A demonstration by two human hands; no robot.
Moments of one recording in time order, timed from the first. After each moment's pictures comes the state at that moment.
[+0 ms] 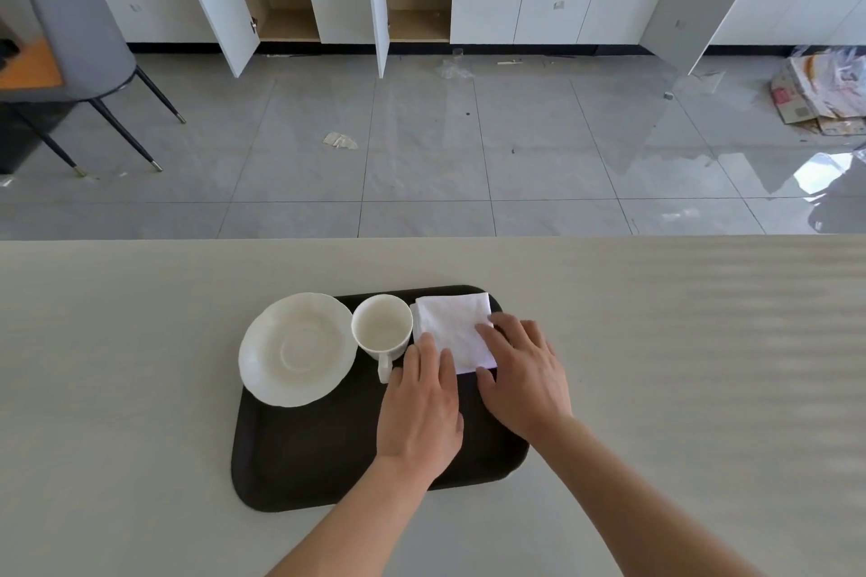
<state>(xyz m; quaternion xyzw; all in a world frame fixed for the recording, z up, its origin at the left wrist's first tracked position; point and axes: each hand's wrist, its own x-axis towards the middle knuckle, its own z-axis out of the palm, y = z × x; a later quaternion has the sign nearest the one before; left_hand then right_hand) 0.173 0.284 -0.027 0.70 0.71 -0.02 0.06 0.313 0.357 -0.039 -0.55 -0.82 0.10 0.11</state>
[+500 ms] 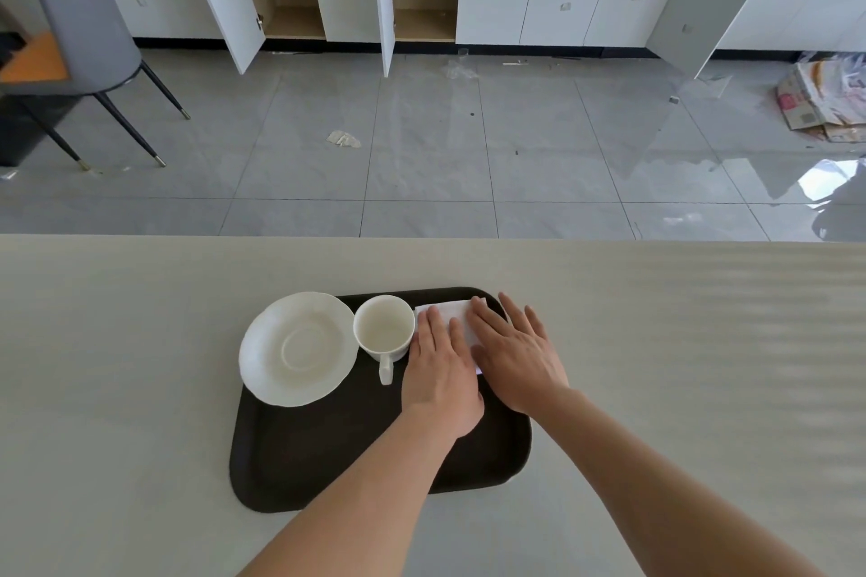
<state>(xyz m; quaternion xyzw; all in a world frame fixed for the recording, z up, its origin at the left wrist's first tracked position) 0.186 0.331 -0.032 0.67 0.73 -0.07 0.14 0.311 0.392 -0.050 -0.48 -0.87 0.14 -0.03</state>
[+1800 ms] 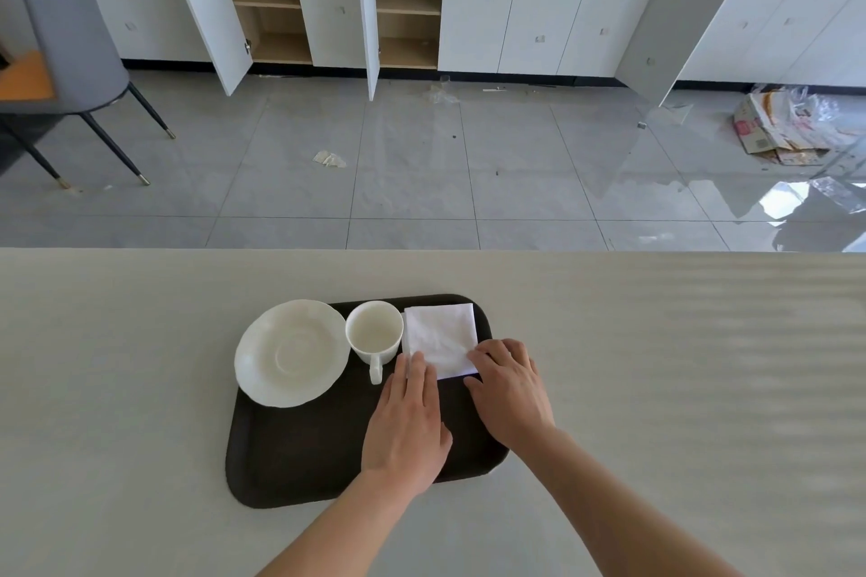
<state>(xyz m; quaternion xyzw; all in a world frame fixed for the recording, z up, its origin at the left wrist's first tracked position) 0.171 0.264 -0.044 0.70 0.70 -0.01 0.11 0.319 0.343 -0.043 -0.56 -0.81 0.14 0.07</state>
